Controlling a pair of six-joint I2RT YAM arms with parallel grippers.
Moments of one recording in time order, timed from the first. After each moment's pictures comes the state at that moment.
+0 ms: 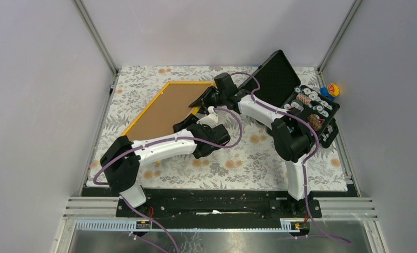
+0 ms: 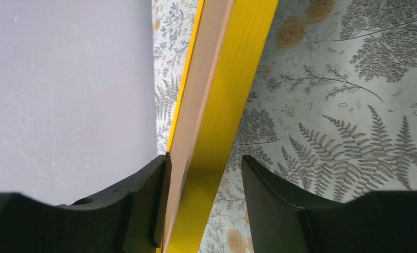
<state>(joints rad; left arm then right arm) -1.02 1.63 1.22 -0.97 -1.12 -0.38 0.61 2.06 1.61 -0.21 -0.47 1.39</state>
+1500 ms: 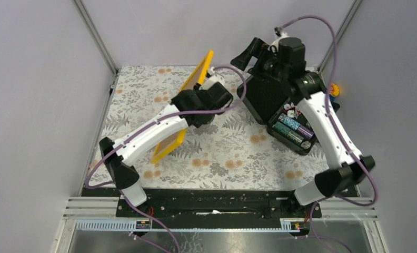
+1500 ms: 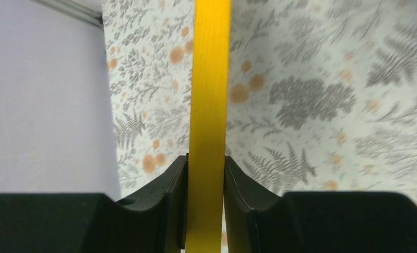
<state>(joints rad) -0.95 1.69 1.80 -1.18 -0.88 -0.27 0.38 1.55 1.77 -0.55 -0.23 0.74</state>
